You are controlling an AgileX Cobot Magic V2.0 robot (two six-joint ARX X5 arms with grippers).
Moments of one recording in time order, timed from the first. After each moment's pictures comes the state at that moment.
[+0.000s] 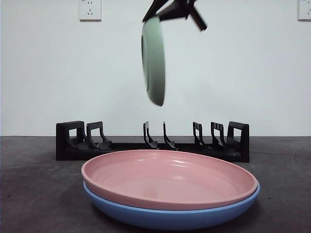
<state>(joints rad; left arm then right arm) -0.58 0.52 1.16 -1.12 0.28 -0.12 0.47 1.73 1.76 -0.58 -0.57 0.42</state>
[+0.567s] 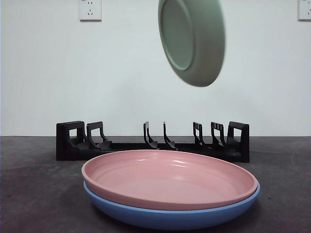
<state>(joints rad) -0.58 0.52 1.16 -1.08 0.28 -0.12 0.52 1.47 1.73 -1.04 -0.52 0.13</state>
